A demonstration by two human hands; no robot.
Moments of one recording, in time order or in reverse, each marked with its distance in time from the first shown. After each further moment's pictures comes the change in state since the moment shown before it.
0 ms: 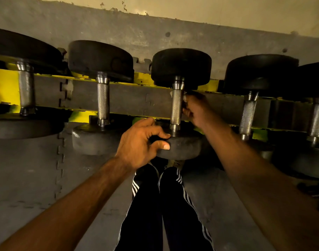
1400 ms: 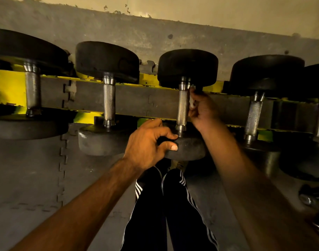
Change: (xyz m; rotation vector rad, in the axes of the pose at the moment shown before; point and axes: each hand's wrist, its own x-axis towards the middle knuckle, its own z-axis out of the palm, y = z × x) left_hand -0.001 0.004 0.001 0.048 0.032 0.005; right_hand 0.001 0.015 0.008 0.526 0.032 0.001
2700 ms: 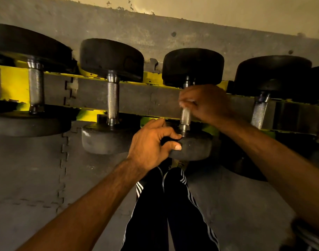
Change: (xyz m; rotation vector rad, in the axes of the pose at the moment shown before) left_hand -0.002 0.001 0.000 -0.016 0.014 -0.013; right_hand -0.027 -0.041 -0.003 -1.719 -0.393 -1.016
